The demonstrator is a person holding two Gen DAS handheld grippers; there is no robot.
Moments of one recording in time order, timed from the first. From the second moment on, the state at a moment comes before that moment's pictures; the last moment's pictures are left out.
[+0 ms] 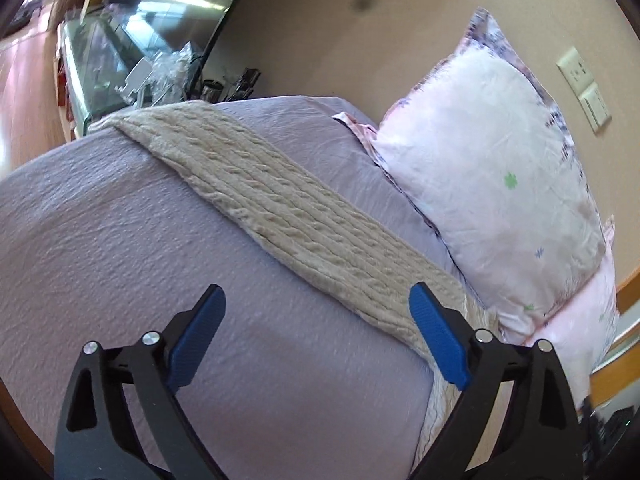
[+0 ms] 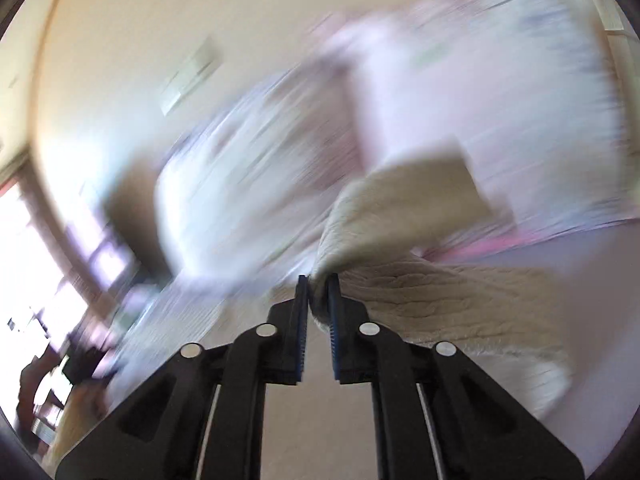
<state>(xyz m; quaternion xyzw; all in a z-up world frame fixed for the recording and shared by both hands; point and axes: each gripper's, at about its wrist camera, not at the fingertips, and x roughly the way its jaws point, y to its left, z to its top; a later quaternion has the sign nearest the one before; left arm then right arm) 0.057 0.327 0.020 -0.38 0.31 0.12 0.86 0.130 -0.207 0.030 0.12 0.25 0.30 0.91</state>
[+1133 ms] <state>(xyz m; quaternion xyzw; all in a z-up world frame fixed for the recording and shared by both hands) 0.156 0.020 0.122 -0.18 0.34 -0.36 0.85 0.048 -0.356 -0.025 0.20 0.20 0.16 0.95</state>
